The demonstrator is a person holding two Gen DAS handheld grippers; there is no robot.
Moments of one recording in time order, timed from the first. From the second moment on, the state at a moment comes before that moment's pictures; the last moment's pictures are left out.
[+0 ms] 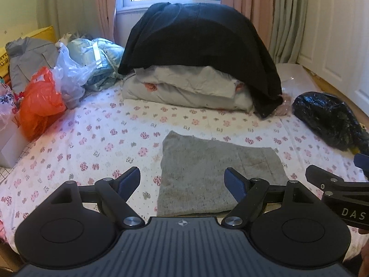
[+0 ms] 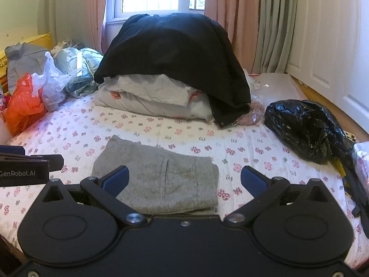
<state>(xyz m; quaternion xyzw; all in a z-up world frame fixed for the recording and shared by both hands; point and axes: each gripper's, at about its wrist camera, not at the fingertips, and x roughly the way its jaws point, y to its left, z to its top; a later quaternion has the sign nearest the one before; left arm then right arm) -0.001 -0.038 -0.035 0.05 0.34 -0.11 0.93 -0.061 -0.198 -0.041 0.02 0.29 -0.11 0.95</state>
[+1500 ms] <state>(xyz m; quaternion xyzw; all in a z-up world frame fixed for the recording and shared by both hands) -0.013 -0.033 -0.014 0.04 0.30 -0.11 0.95 -0.073 -0.197 -0.038 0.02 0.28 -0.11 0.95</state>
